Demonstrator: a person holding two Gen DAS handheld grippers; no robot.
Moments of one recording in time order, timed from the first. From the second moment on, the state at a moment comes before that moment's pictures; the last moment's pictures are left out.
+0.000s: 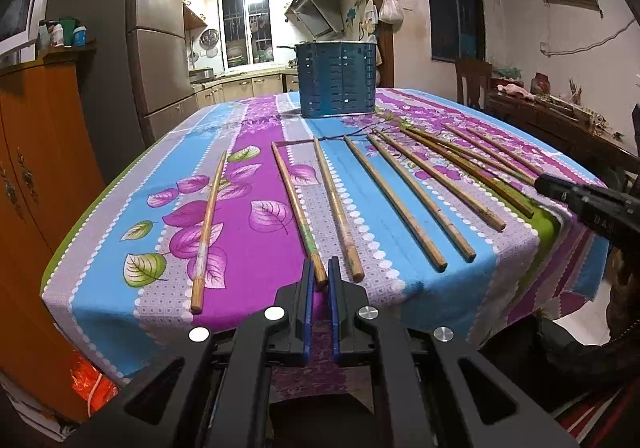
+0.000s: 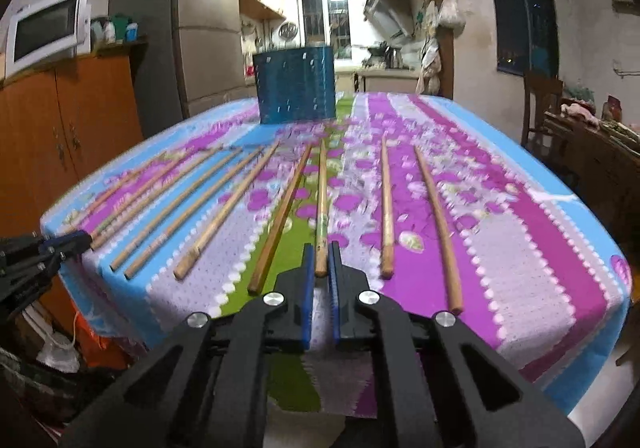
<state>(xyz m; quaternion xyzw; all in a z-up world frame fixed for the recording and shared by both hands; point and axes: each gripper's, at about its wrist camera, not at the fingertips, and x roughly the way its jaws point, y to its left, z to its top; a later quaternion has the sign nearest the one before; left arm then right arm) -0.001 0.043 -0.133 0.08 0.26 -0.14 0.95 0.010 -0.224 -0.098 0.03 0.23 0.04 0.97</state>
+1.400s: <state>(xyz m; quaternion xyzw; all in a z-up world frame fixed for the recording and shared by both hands) 0.063 0.067 0.057 0.02 0.14 -0.16 0.98 0.044 -0.245 0.073 -0.02 0.09 0.08 0.99</state>
